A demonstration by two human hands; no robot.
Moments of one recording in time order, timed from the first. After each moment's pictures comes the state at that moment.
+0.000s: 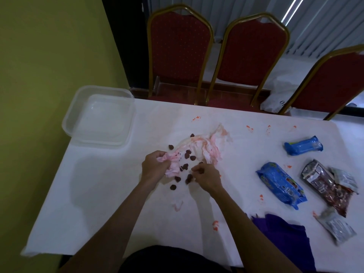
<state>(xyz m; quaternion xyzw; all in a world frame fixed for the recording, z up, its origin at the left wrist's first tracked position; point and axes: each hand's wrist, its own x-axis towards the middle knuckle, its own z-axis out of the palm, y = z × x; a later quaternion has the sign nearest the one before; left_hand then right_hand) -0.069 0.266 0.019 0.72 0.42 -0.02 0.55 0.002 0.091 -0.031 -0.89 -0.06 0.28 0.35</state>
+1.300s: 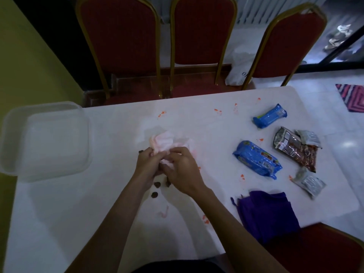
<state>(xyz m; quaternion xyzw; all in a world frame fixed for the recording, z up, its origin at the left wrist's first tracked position) -0.006 0.234 0.019 0.59 0.37 -0.12 0.71 0.000 0.104 0.020 -0.90 -0.15 0.14 0.39</state>
